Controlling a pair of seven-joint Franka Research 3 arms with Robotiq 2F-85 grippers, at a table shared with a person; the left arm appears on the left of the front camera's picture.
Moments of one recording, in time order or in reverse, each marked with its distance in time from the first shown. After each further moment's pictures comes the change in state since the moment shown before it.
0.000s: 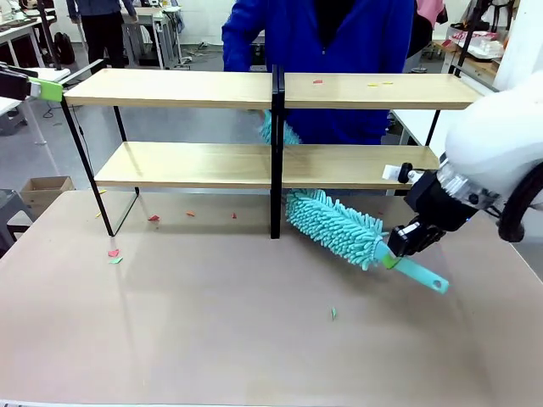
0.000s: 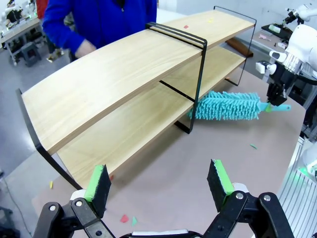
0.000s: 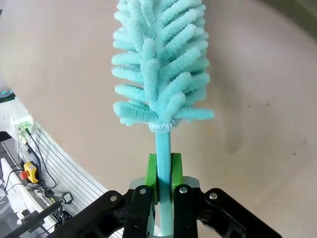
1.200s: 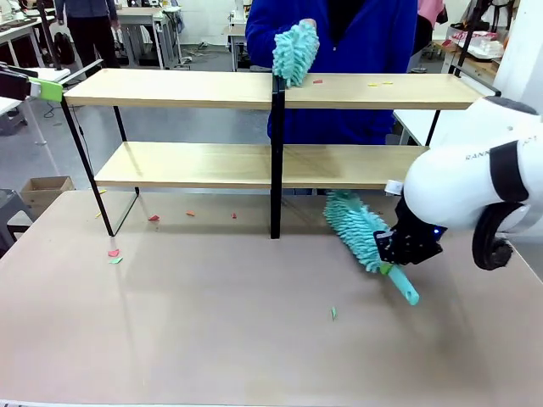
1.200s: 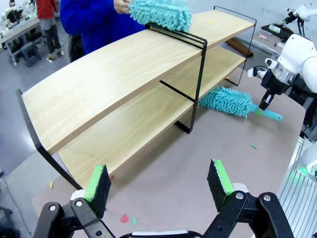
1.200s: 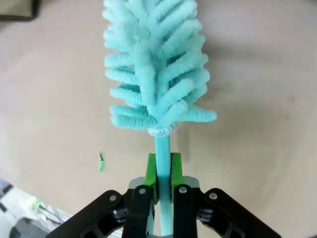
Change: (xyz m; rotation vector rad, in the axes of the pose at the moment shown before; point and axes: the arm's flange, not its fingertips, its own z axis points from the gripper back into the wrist) left arm 0.000 0.000 0.000 0.000 0.000 0.000; right arm 0.012 -0.004 -0.035 -0.228 -0.012 -0.481
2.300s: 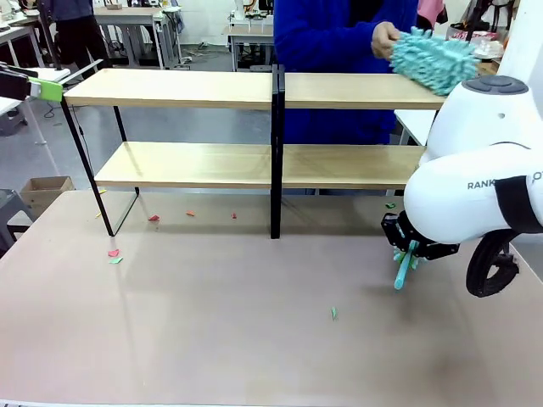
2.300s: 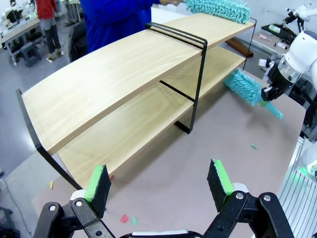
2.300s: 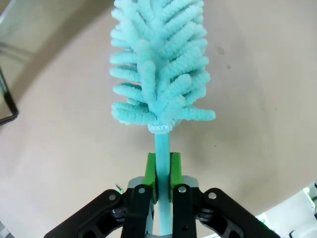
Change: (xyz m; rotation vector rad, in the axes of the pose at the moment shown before) left arm 0.000 0.000 0.000 0.000 0.000 0.000; right arm -0.012 0.020 0.030 -0.159 -0.147 -0.507
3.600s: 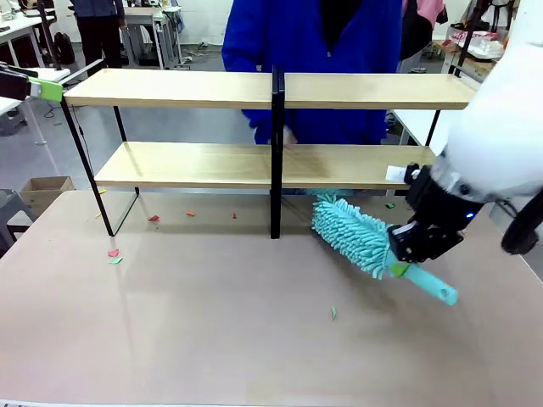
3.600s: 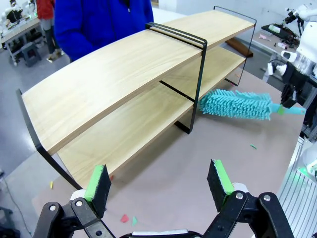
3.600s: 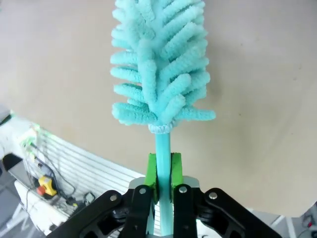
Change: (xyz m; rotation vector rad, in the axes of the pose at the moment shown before) left arm 0.000 0.000 0.000 0.000 0.000 0.000; right arm -0.024 -0.026 0.058 0.240 0.228 0.784
